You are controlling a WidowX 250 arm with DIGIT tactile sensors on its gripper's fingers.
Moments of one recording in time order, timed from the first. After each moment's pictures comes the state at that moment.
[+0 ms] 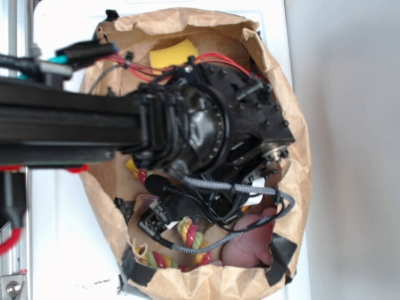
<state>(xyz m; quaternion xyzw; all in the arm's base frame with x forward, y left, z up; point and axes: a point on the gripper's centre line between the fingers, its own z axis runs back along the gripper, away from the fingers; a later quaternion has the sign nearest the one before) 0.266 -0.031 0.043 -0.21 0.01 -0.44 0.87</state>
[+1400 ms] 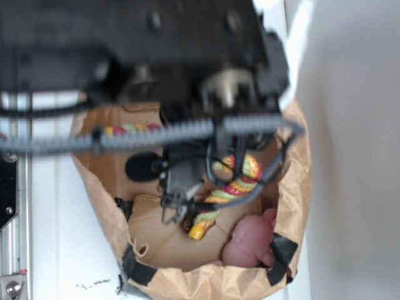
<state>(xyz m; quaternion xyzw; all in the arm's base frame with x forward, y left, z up) 0.278 0.007 0.162 0.01 -0.07 -0.12 0.99</state>
